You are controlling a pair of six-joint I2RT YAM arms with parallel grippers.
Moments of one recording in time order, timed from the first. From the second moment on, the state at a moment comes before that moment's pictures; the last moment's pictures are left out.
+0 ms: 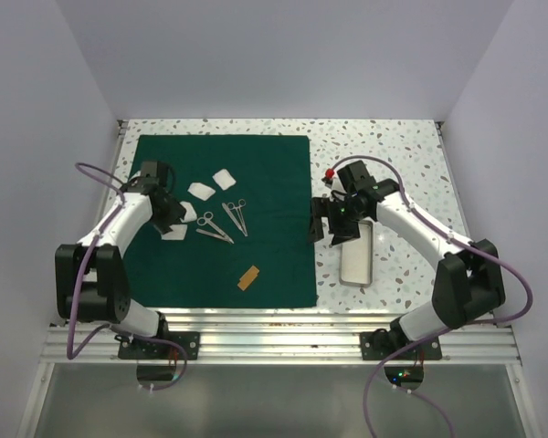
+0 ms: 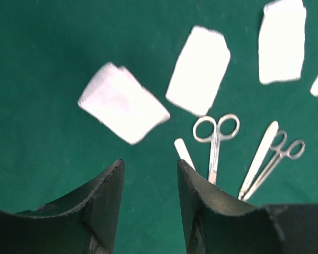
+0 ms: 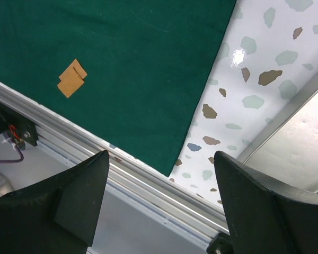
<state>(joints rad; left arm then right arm) -0.02 1.47 1.00 -0.68 -0.15 -0.88 0.42 1.50 1.14 -0.81 -0.37 0.35</state>
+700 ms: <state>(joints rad) 0.14 1.61 0.98 -0.56 -0.11 -0.56 0.43 1.57 1.14 -0.80 -0.41 0.31</state>
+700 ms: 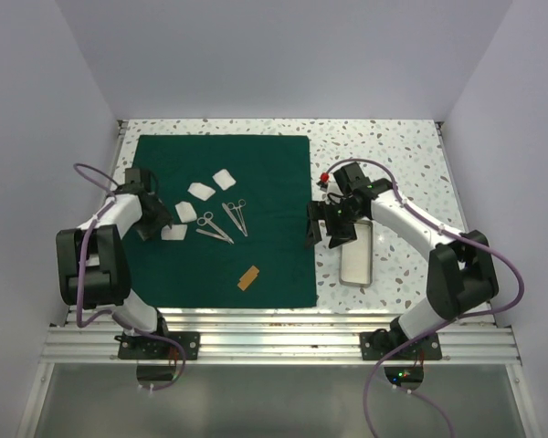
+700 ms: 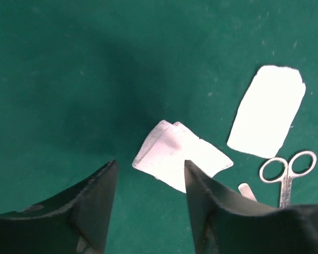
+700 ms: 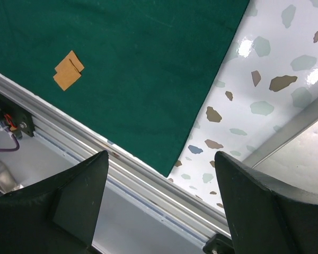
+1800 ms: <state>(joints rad) 0.14 1.55 0.88 -0.46 -0.09 -0.36 0.43 1.57 1.12 -0.76 -0.45 0.30</state>
